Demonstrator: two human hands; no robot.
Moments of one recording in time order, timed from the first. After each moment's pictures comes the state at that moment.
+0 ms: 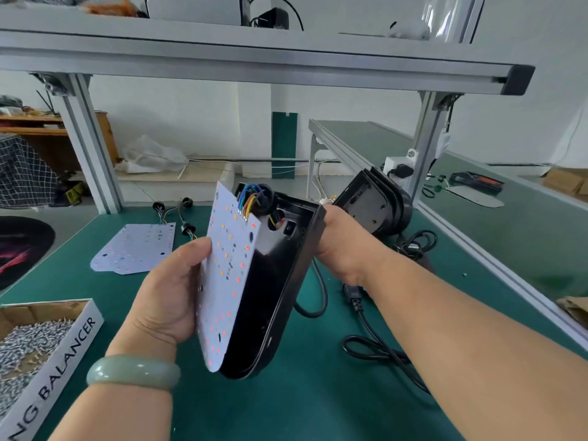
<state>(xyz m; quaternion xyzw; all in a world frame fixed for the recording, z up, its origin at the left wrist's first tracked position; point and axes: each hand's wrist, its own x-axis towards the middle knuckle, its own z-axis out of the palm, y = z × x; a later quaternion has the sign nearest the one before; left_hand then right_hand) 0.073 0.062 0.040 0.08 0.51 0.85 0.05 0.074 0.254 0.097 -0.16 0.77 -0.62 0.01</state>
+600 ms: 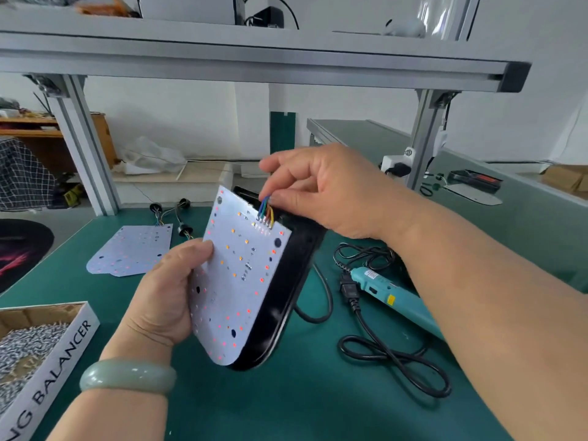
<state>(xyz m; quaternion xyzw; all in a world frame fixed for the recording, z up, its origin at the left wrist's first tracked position) 0.068 0.056 0.036 0.08 0.55 0.83 0.03 0.087 0.262 0.159 -0.30 0.87 -0.39 -0.07</state>
